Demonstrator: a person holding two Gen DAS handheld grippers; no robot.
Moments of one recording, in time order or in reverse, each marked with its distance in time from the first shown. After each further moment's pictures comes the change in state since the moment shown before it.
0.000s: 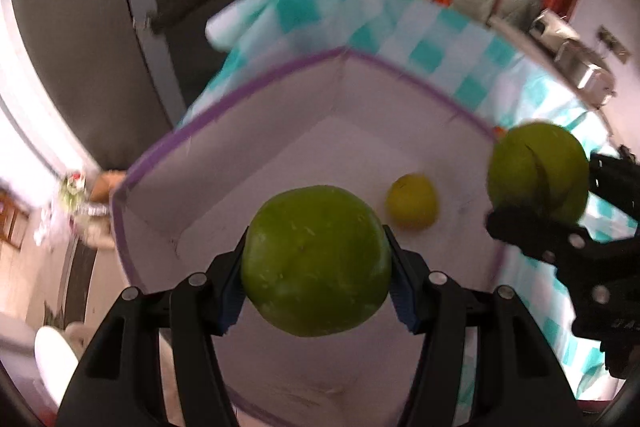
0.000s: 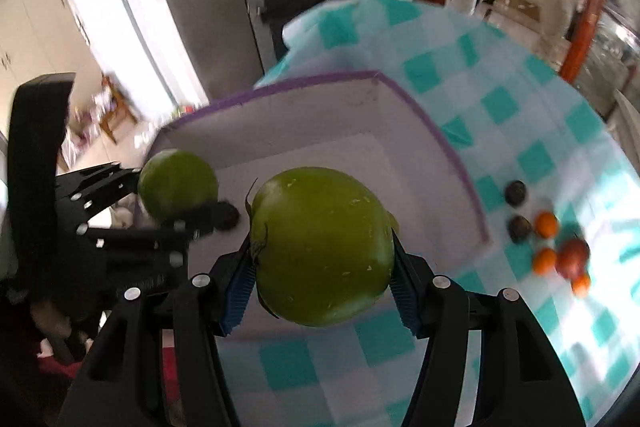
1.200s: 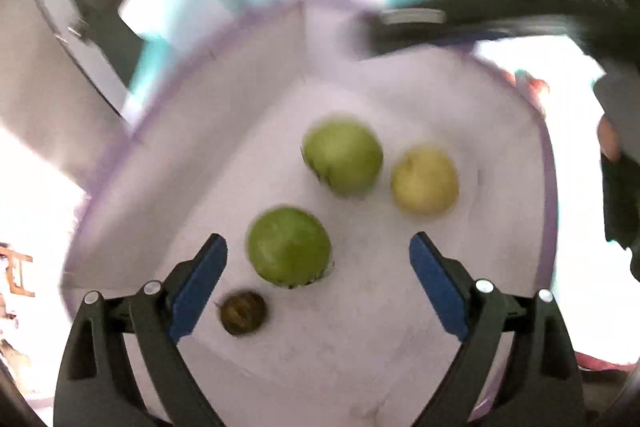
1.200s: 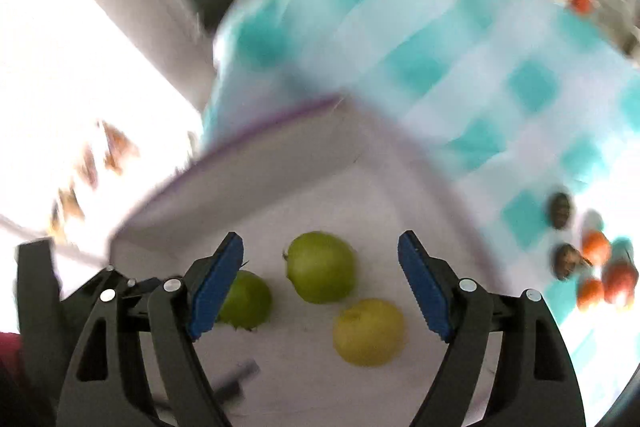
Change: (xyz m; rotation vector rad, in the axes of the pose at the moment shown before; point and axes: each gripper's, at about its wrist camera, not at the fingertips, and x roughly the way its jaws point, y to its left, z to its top) left arm 0.027 -0.012 0.031 0.174 0.056 -0.006; right arm 0.041 -0.079 0.059 0.289 -0.038 0.121
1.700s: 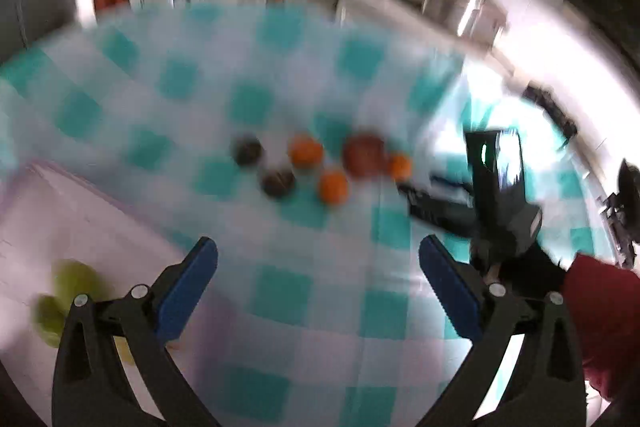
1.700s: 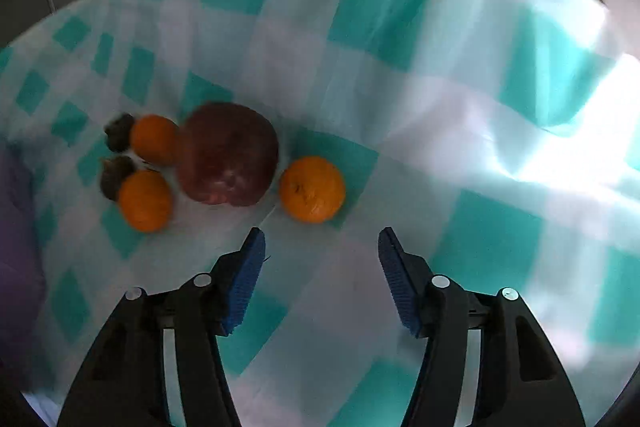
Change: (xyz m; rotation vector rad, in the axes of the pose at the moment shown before) left arm 0.051 -0.245 0.066 0.174 -0.050 -0.312; right arm -0.055 -0.336 -0.153 0.238 -0.118 -0.537
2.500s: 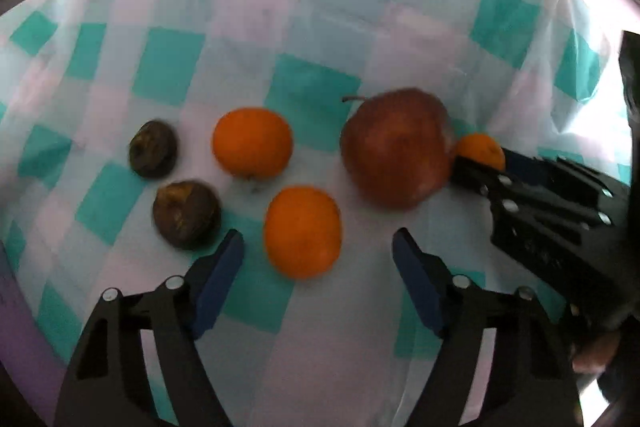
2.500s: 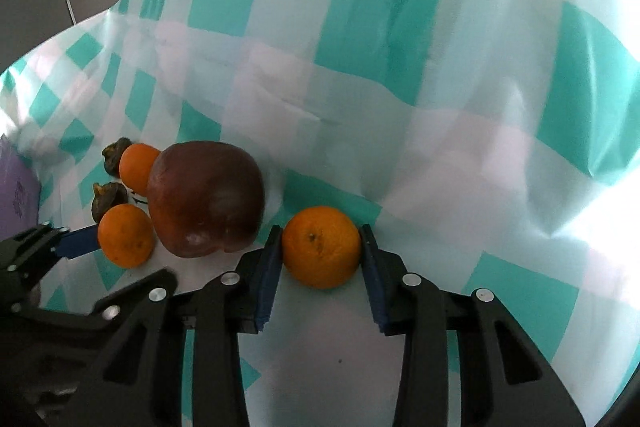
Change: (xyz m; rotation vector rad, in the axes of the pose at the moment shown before) left arm 0.171 -0.038 0.026 0.026 -0.026 0.143; right arm 0.012 -0.050 -0.003 0.007 -0.098 0.106
